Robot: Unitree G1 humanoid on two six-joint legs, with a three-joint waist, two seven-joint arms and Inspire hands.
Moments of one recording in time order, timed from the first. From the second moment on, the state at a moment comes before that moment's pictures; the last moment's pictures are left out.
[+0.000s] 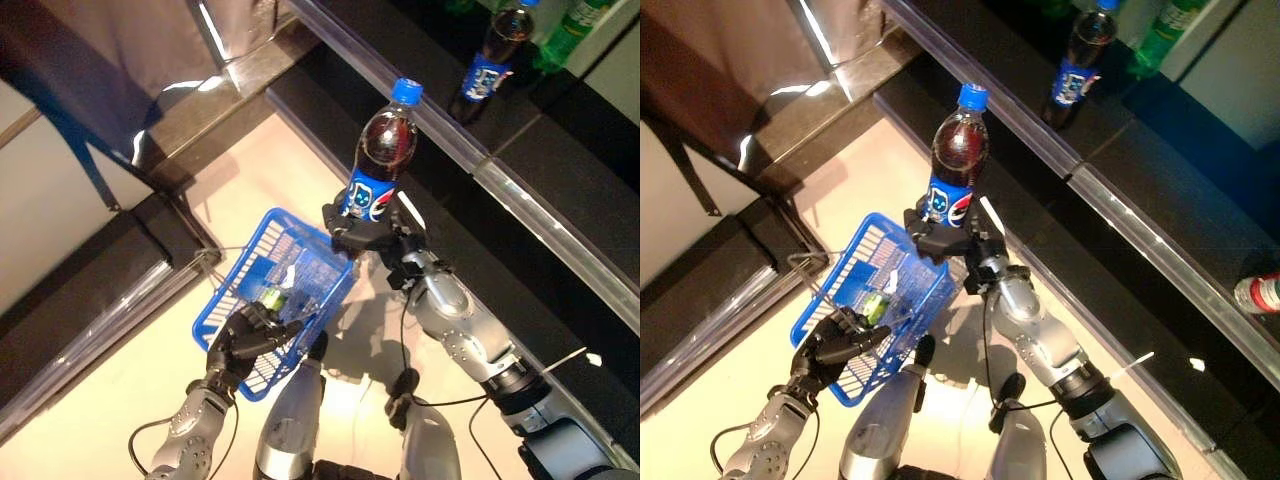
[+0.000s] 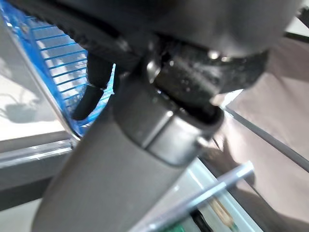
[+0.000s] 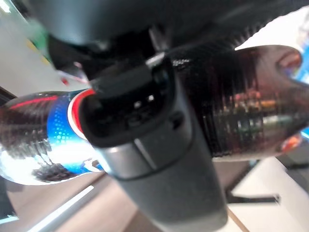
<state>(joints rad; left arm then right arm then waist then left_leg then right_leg) 0.08 0.44 -0.23 0.22 -0.88 -0.19 -0.17 -0.50 -0.41 0.49 -0.01 0.66 0.07 -0.23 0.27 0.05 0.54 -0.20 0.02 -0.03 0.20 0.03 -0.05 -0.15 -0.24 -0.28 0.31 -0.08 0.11</state>
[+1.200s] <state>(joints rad) 0.00 0.64 -0.29 -0.02 -0.81 -0.13 -0.39 -0.56 -0.25 0.62 0.38 0.59 0.10 -0.44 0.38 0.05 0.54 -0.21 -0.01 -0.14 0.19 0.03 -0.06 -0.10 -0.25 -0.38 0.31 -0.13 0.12</state>
